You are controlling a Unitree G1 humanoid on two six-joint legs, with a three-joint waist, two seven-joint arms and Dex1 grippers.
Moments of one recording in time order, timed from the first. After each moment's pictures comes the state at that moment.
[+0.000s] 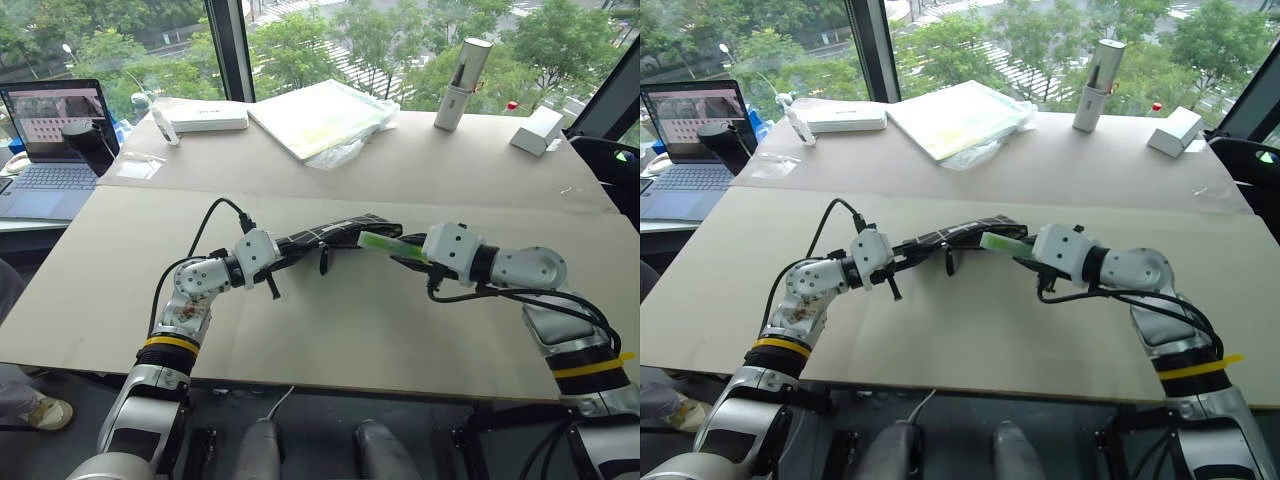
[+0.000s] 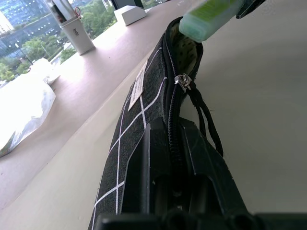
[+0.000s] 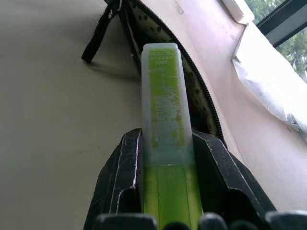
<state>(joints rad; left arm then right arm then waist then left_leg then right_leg) -0.59 0.40 -0.10 0.50 -0.08 -0.37 -0.93 -0.52 -0.72 0.14 0.08 -0.02 -0.04 0.88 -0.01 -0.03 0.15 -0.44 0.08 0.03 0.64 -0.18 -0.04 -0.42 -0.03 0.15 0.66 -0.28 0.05</state>
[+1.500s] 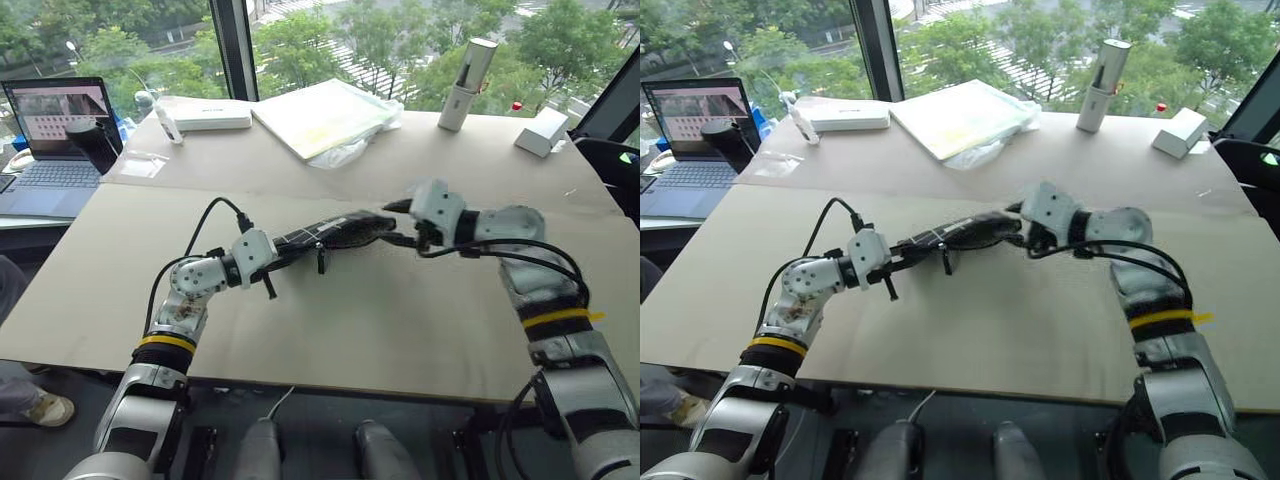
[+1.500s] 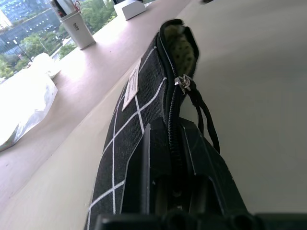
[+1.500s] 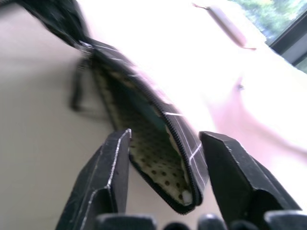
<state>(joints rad) -0.59 0.42 -0.10 0.51 -0.08 -0.37 -0.95 -0.58 -0.70 0.10 0.13 0.26 0.17 1.16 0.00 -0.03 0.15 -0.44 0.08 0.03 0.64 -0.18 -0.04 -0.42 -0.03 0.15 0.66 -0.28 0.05</state>
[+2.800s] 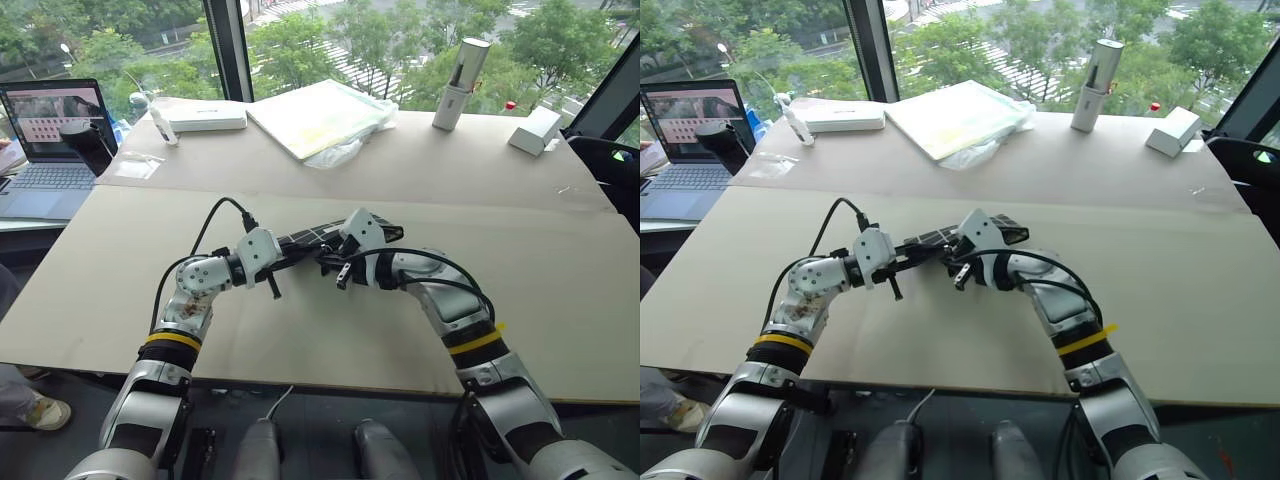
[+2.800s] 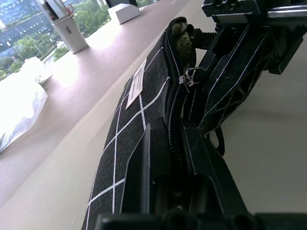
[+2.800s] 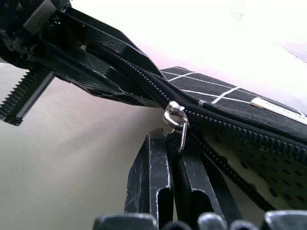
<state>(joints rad) -0.61 0.40 -0.11 0.54 -0.08 -0.37 -0.95 -0.68 -0.29 0.25 0.17 0.14 0.50 0.79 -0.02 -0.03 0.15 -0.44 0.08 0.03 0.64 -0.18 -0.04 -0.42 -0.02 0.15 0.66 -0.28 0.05</state>
